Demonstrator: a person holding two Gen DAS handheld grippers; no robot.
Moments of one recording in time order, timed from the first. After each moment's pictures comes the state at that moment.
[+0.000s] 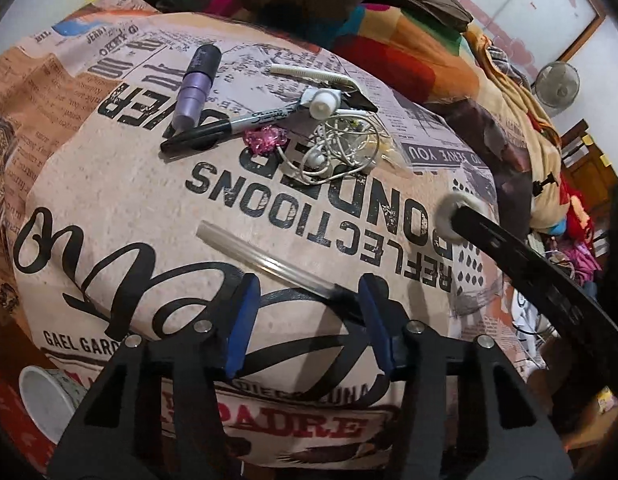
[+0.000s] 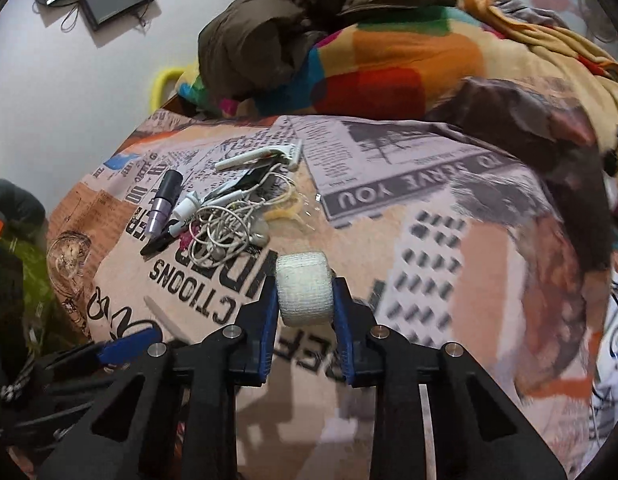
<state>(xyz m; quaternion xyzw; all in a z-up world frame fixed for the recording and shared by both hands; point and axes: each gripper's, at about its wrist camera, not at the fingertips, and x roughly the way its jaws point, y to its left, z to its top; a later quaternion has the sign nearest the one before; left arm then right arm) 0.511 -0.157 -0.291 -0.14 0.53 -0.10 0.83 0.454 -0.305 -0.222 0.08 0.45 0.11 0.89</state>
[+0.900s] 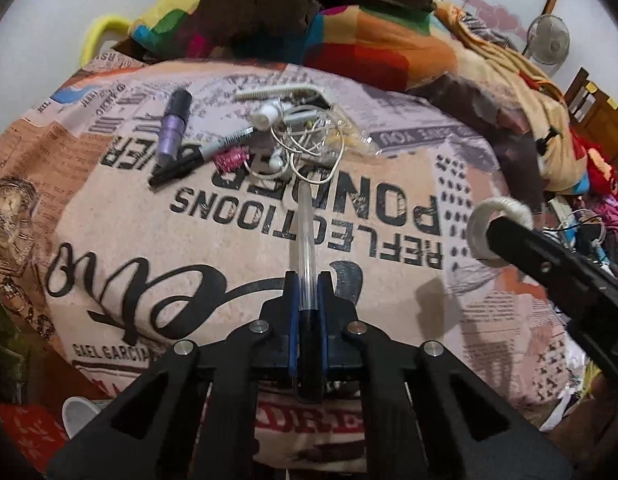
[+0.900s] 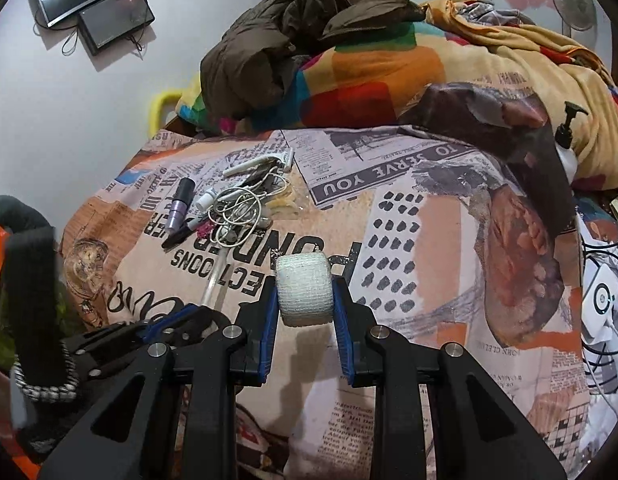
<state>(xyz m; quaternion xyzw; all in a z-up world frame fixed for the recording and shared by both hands) 0.485 -0.197 -0.270 -0.03 0.49 -0.09 0.87 0.406 -0.314 -0.201 0.11 0.42 0.09 0.90</state>
